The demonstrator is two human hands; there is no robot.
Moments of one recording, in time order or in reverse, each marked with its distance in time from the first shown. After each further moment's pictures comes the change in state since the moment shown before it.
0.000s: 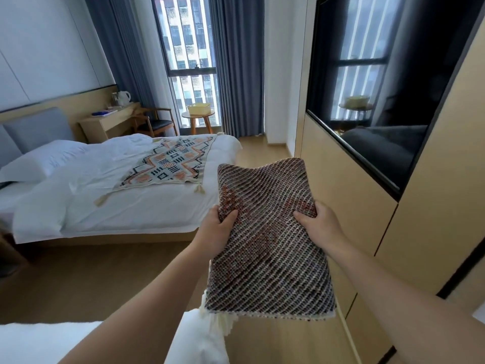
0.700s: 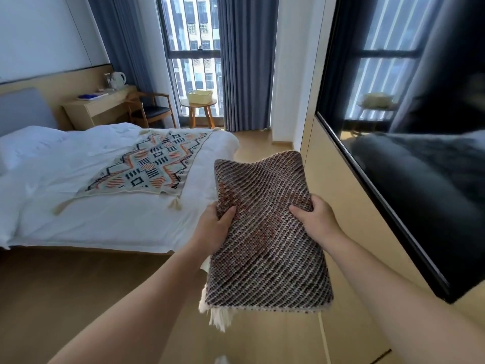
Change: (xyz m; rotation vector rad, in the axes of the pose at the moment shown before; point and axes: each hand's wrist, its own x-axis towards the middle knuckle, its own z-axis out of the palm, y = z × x) left_hand 0.313 0.016 0.133 0.041 0.107 0.004; right_hand 0.351 0.056 -0.028 0.016 -0.092 -0.005
